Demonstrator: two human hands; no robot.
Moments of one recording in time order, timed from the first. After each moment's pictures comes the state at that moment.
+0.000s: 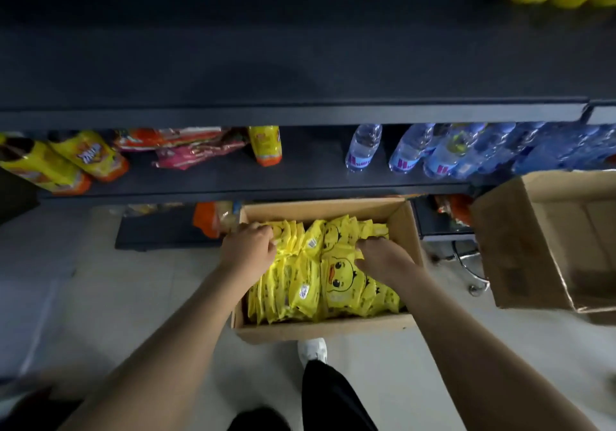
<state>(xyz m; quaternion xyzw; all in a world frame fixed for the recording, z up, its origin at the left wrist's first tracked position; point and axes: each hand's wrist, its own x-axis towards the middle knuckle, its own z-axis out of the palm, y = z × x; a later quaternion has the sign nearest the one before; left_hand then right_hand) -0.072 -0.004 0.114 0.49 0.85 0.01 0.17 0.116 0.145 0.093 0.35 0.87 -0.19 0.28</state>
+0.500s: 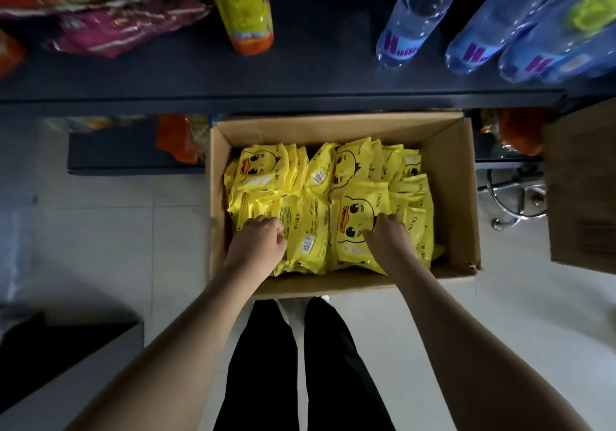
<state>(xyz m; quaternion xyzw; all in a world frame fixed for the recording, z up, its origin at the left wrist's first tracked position) -0.046 -0.019 -0.069 0.41 0.85 0.02 0.34 0.126 0.119 -0.089 0.54 0.74 -0.28 0.27</state>
